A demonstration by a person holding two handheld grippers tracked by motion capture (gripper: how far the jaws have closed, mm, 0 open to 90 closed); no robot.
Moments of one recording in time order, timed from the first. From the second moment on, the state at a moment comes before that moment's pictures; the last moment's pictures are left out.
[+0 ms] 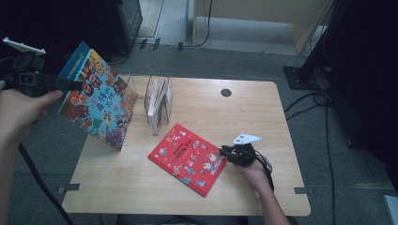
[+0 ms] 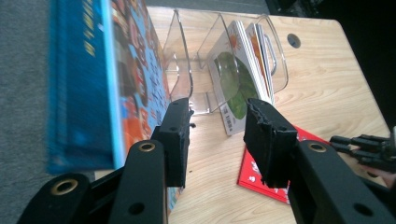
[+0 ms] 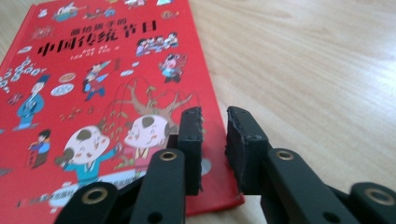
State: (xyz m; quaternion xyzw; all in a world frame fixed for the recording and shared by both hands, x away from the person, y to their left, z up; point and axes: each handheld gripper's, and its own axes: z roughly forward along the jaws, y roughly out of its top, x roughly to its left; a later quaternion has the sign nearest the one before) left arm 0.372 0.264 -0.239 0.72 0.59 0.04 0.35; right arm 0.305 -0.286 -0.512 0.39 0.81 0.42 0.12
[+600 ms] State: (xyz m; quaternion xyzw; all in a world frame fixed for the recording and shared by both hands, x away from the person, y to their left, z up) left arm 0.340 0.202 -0.320 0.75 0.57 0.04 0.34; right arm 0.328 -0.280 -0.506 0.39 0.81 0.42 0.12
